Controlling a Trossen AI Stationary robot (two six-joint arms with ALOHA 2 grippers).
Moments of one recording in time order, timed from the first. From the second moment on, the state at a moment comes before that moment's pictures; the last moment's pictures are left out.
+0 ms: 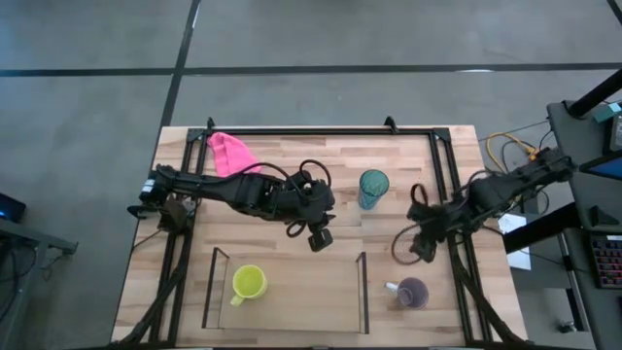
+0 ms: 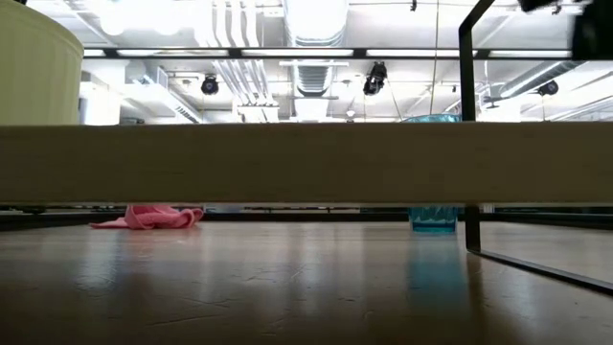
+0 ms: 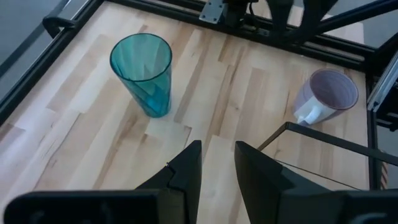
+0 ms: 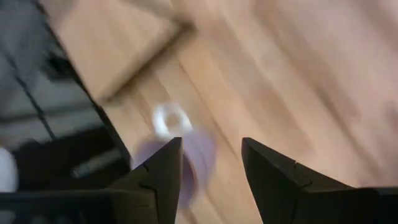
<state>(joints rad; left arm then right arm) -0.20 1.80 1.99 -0.95 -0.33 -0.43 0.45 0.99 0.97 -1.07 -0.09 1.12</state>
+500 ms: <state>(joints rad) -0.20 1.80 1.99 -0.98 -0.32 -0.29 0.69 1.31 1.09 -1.10 -0.18 1.30</state>
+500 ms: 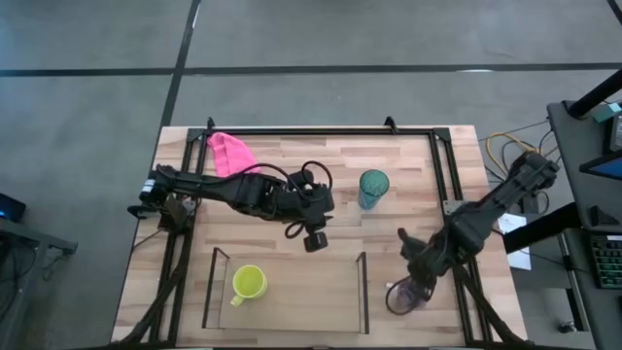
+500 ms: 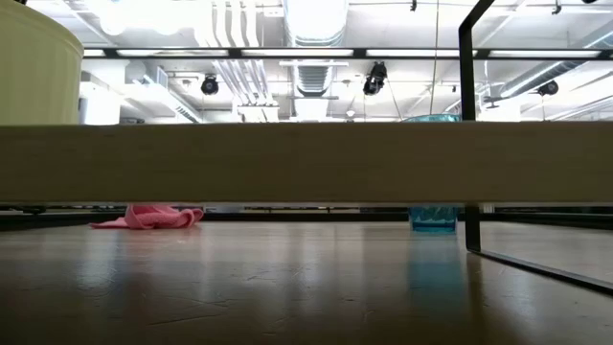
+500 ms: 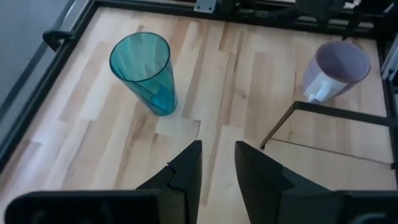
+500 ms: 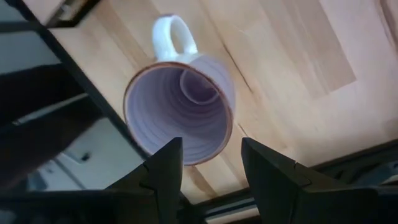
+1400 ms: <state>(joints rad) -0.20 1.80 1.99 -0.98 -0.32 -0.22 0.71 1.43 1.07 -1.08 -0.18 1.31</state>
